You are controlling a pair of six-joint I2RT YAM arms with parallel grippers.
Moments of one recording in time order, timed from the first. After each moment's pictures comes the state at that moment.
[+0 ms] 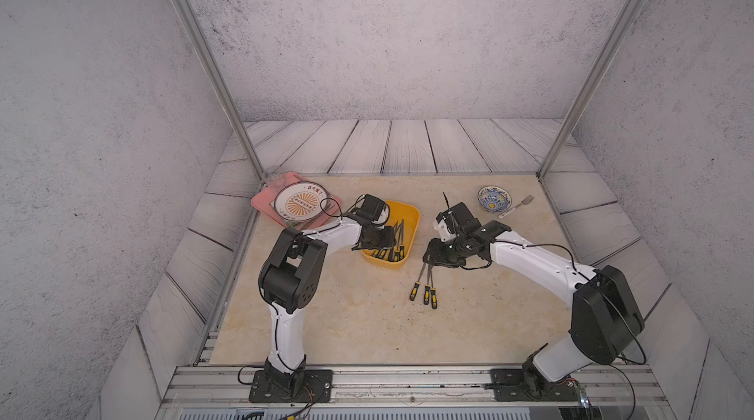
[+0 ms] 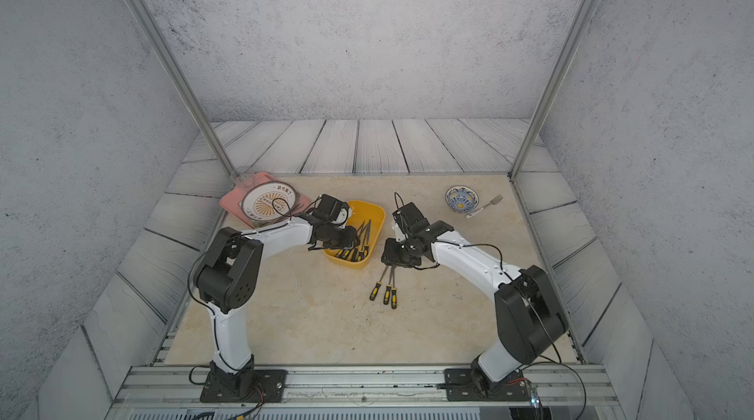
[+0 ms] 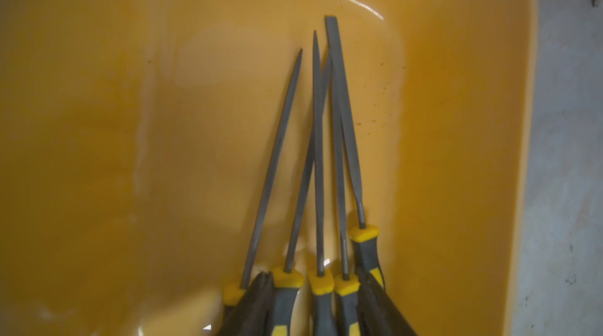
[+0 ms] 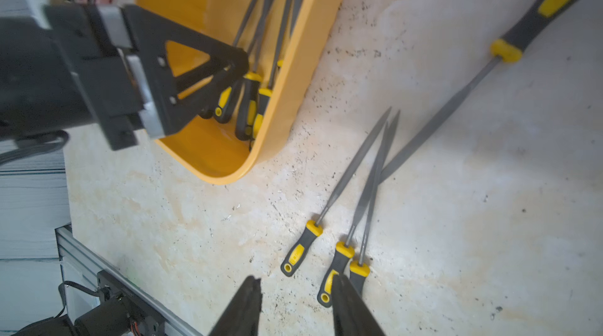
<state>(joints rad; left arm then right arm) -0.50 1.97 1.32 -0.37 0.26 -0.38 0.59 1.56 1.12 -0.66 -0.28 0.57</state>
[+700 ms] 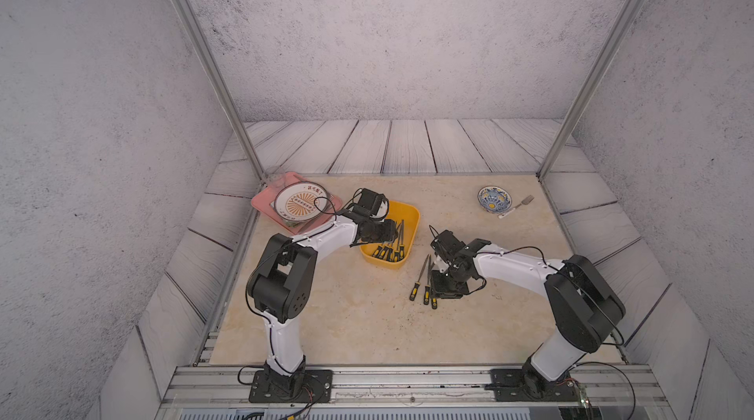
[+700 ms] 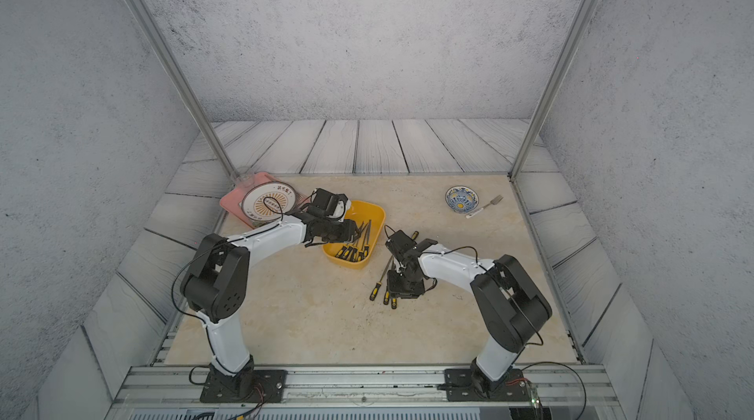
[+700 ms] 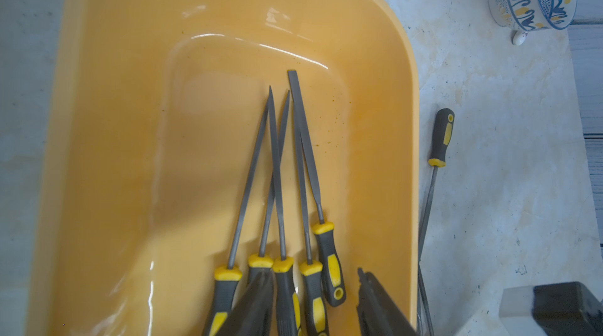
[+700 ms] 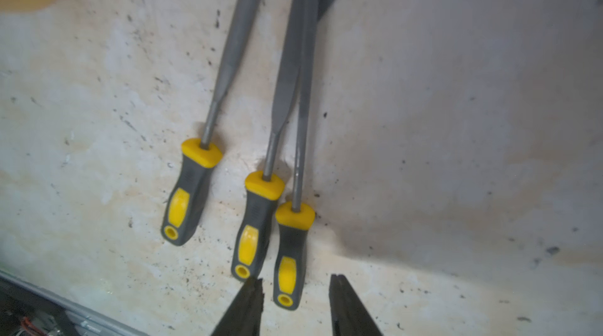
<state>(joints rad) -0.51 1.89 1.32 -0.37 0.27 -0.39 0.68 1.67 0.99 -0.72 -0.24 0.59</state>
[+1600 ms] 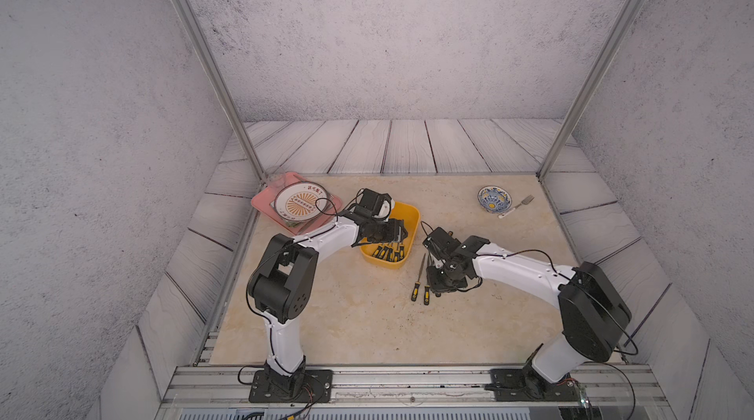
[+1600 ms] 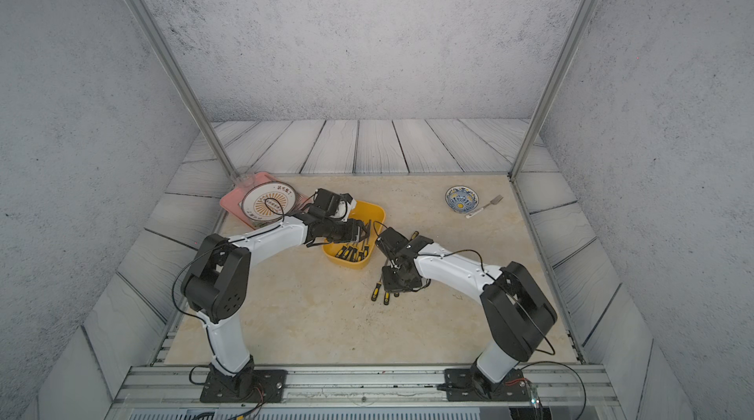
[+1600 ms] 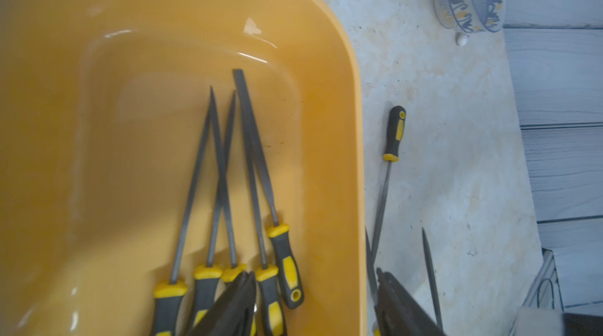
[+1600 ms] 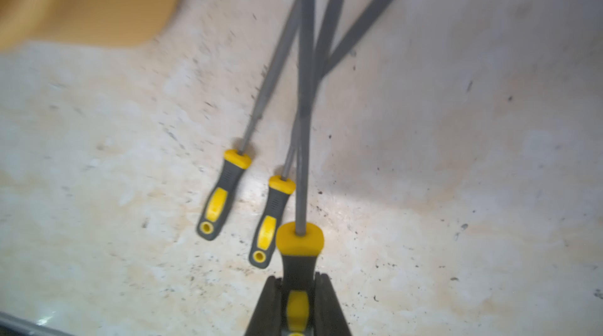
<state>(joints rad) -0.53 1.88 1.30 -0.30 0.40 -0.43 0.74 1.58 1.09 -0.81 -0.06 0.58</state>
